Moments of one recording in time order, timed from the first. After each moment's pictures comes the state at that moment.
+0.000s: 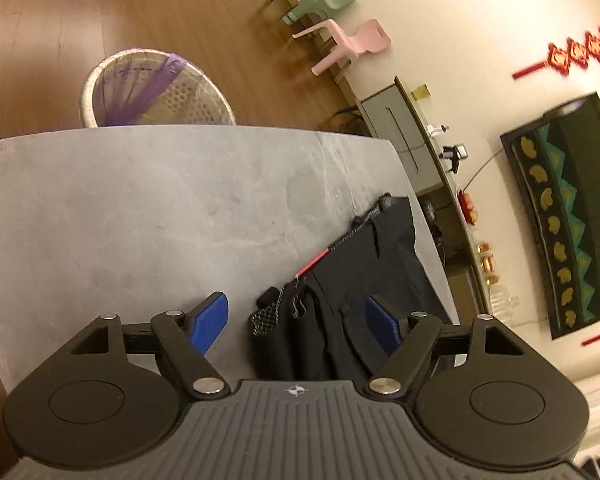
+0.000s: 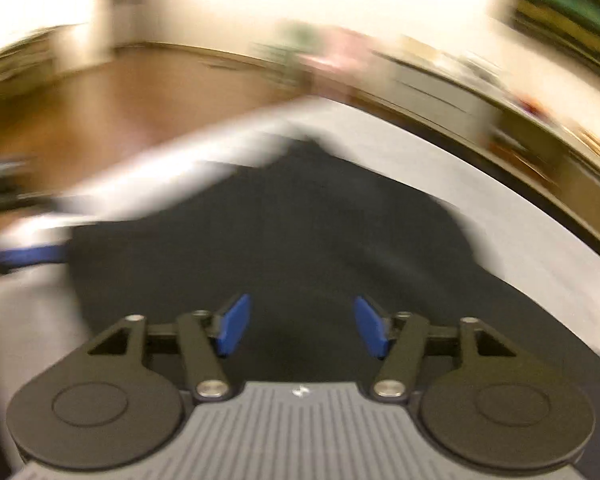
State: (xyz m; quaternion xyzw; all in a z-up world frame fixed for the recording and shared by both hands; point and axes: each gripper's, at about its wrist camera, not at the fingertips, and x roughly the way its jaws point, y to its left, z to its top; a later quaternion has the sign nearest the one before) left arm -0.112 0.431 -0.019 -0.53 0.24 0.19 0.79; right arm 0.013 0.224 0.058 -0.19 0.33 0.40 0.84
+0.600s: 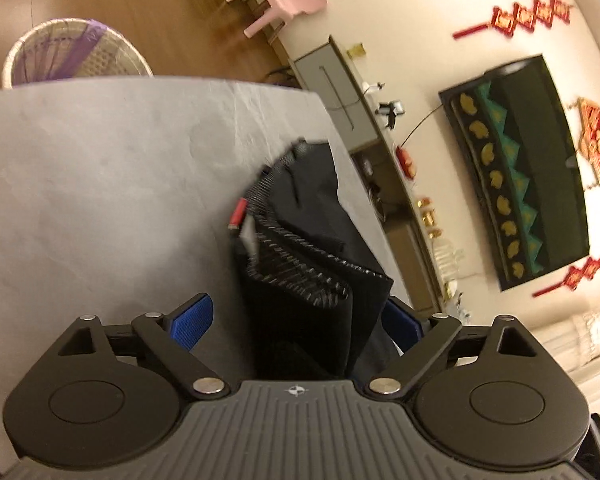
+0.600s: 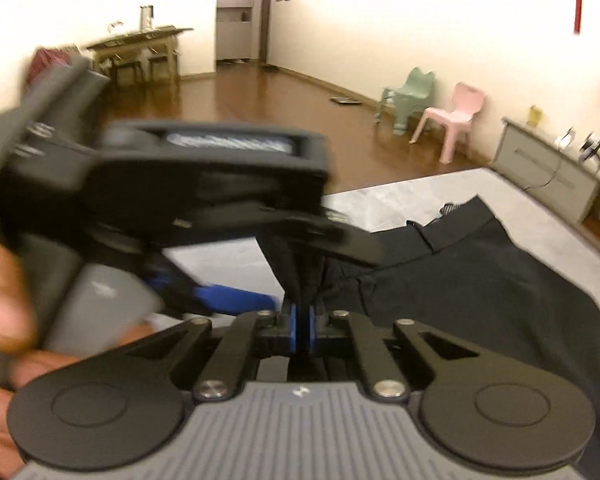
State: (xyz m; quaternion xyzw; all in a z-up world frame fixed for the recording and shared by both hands) left arm -0.082 0.404 -0.016 -0.52 0.25 0.09 0.81; right arm -0.043 0.268 0.061 -0.18 0.29 0.50 0.80
